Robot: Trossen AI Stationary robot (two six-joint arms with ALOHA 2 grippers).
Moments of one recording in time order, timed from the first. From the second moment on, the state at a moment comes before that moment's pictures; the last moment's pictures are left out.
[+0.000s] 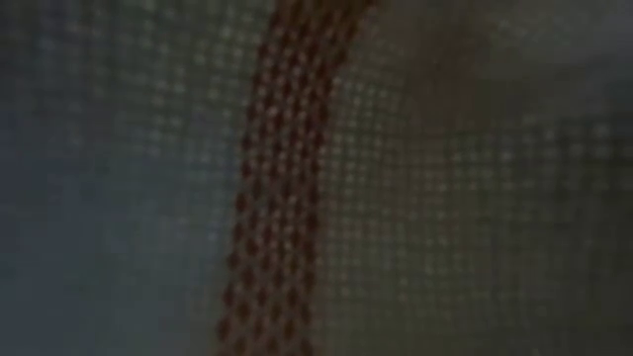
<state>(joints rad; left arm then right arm) -1.32 1.84 1.54 -1.57 -0.39 -1.76 0.65 1.96 1.64 -1.12 0.69 0.51</state>
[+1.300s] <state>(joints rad) -1.21 1.84 1.03 -1.57 -0.23 -1.54 0.42 1.96 1.39 -0.93 0.56 0.54</state>
